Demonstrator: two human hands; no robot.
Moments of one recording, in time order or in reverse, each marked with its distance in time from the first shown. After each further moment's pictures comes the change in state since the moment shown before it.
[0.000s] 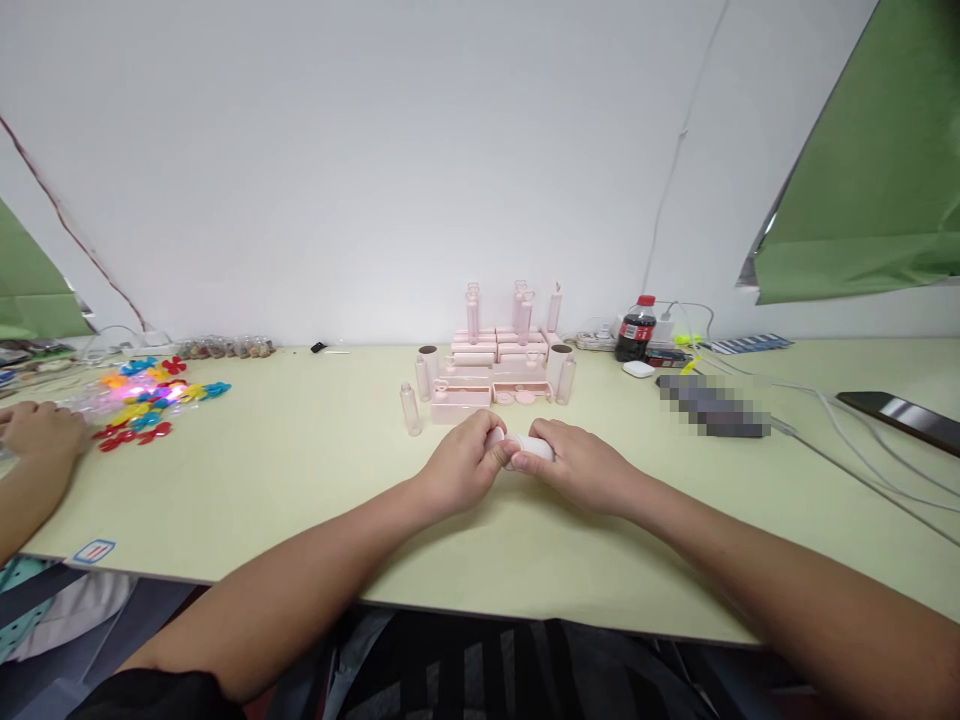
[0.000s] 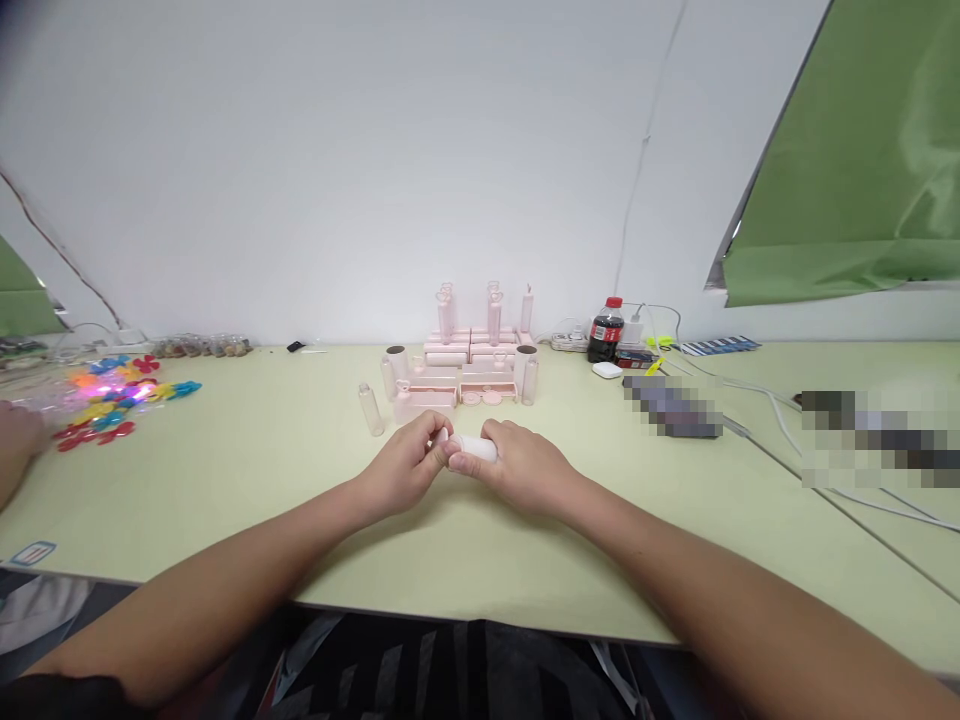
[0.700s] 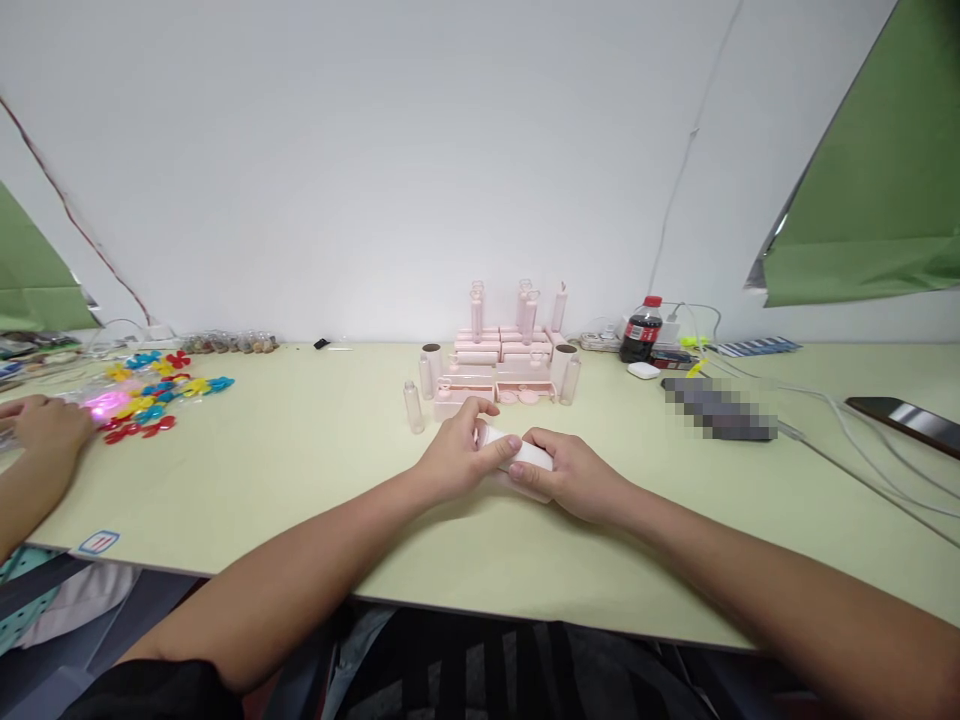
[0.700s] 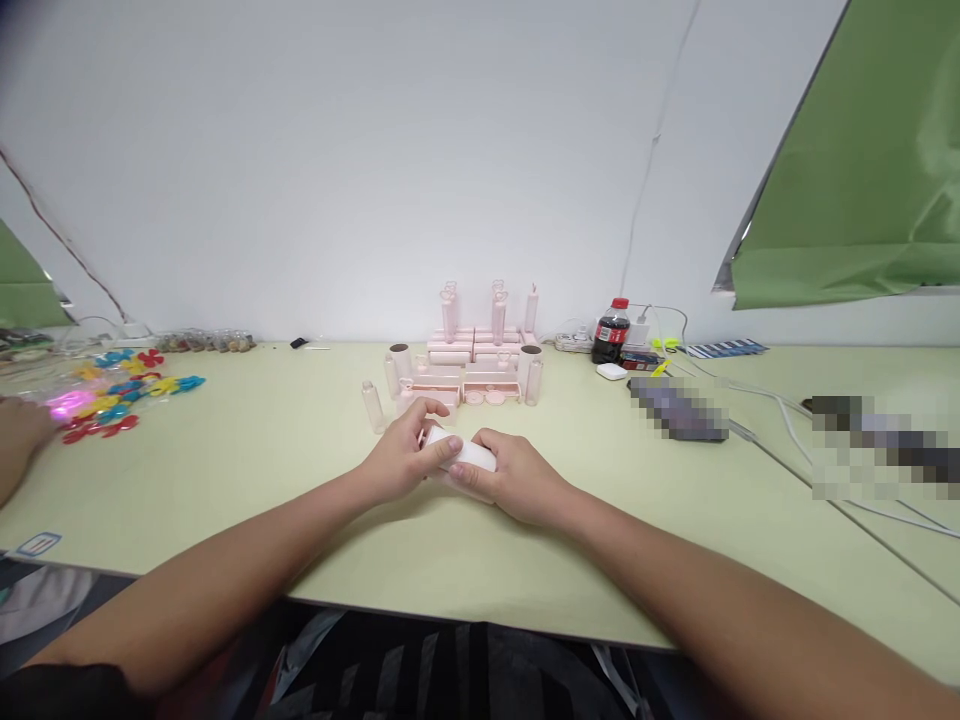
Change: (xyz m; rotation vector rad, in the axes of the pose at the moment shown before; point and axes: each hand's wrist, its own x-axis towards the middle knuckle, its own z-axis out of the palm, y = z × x) left_hand 0.004 -0.010 -0.006 -0.214 0.003 -0.175; right_hand -0.003 0.000 0.016 0.408 -0.032 -0.055
